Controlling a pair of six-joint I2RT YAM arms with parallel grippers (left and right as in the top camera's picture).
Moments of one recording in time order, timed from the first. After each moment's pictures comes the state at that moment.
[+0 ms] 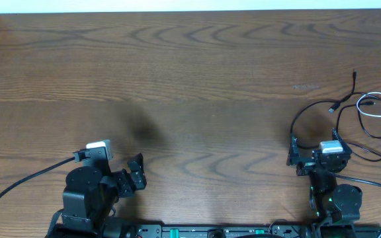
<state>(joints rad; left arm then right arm) -0.18 0.40 0.73 -1.02 -0.02 -0.35 0.05 0.01 0.01 -0.07 -0.01 -0.09</state>
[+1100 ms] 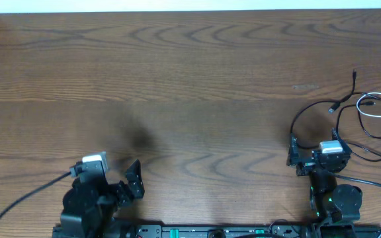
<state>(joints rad) -0.17 0.20 0.64 -1.02 -0.03 -0.35 0.05 0.01 0.01 -0.07 -0.02 -0.09</state>
